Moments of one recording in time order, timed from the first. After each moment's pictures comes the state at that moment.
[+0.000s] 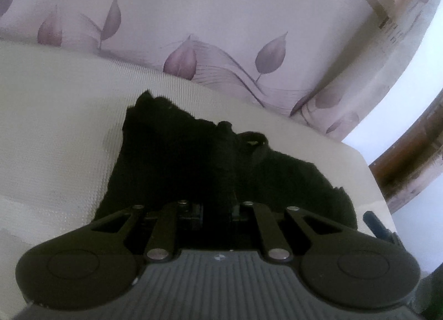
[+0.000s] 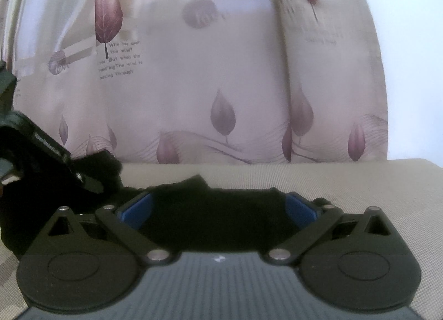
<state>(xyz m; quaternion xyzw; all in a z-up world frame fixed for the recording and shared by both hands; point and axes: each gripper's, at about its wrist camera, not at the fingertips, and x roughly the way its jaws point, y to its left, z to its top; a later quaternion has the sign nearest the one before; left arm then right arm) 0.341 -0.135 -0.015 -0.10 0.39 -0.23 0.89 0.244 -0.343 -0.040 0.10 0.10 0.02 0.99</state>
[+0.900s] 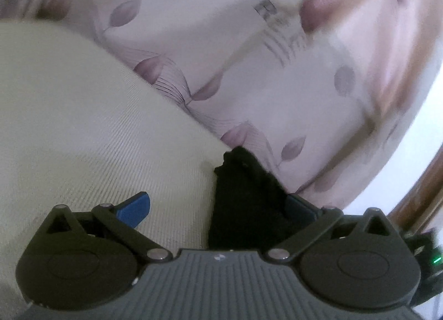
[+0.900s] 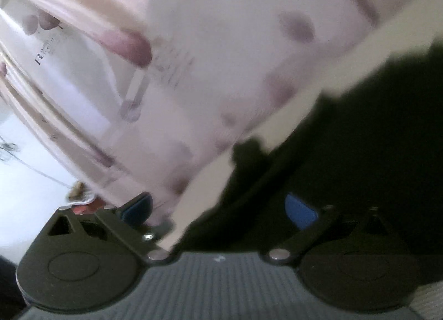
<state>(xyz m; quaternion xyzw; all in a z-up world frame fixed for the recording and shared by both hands) 0.239 0.028 -0.071 -0.29 0.20 -0.20 0.91 0.269 -0.336 -0.038 0.45 0.21 0.28 0.82</state>
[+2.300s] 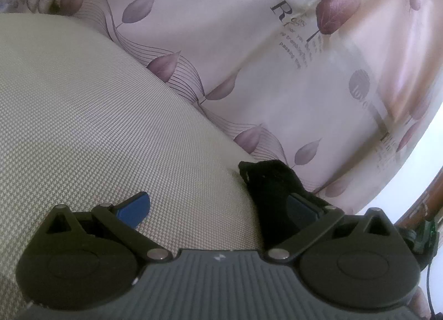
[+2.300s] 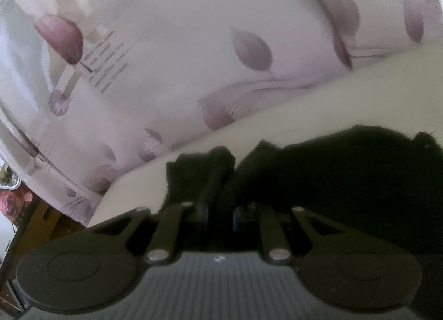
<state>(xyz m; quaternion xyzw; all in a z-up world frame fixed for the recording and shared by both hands) 0.255 0.015 -0.075 -0.28 0.21 -0.17 0.92 0.336 -0.371 -0.023 0.34 0.26 0.16 0.89</state>
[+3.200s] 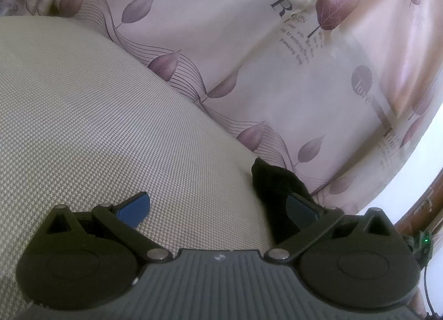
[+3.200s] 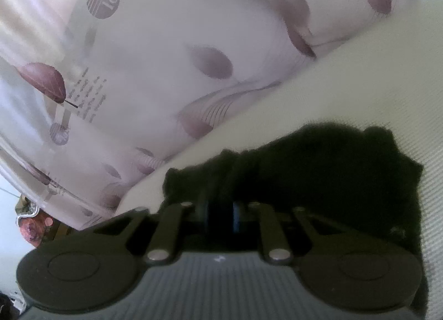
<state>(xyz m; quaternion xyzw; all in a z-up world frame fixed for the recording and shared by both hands) 0.259 0.019 -0.076 -0.27 0.22 -0.17 0.92 0.339 -0.432 -0.054 0.41 0.27 0.18 0.85</state>
